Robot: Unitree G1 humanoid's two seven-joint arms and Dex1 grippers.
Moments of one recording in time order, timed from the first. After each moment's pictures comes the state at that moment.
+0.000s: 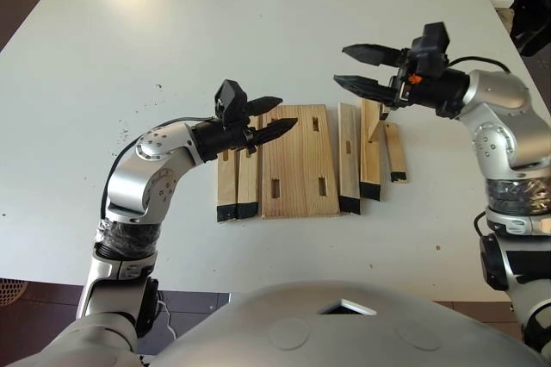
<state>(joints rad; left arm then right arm) -0.17 0.48 -0.06 -0.28 -0.55 0.55 -0.80 -0.41 -0.54 0.06 -0.02 0.48 0.27 1.07</state>
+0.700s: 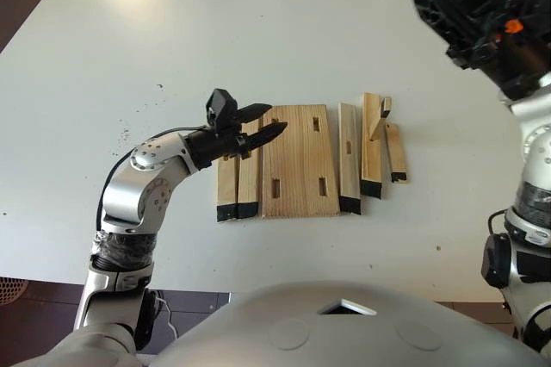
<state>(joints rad) -0.07 0.48 0.03 -0.30 -0.56 0.55 -0.75 -0.26 -0.57 -0.33 -0.41 0.90 0.52 0.71</state>
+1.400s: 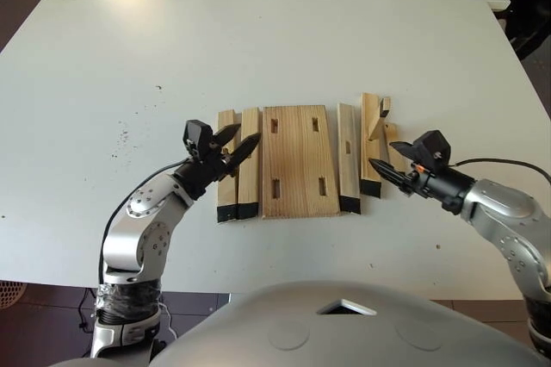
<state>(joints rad) 0.18 0.34 0.07 -0.41 -0.53 0.51 -0.54 0.22 -0.64 -0.02 -0.64 0.49 0.81 0.39</state>
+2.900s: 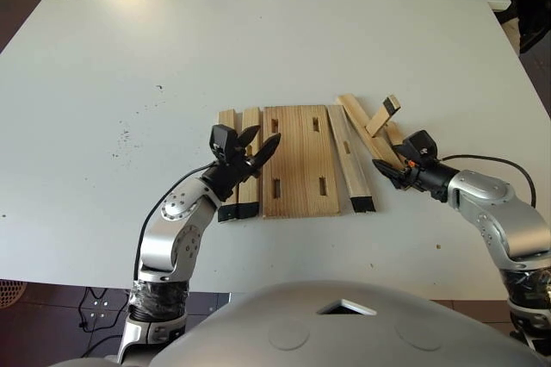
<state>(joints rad) 0.19 0.23 -0.04 -0.36 -0.43 0.40 -0.45 0.11 -0.64 0.05 -0.38 0.31 0.78 0.48</state>
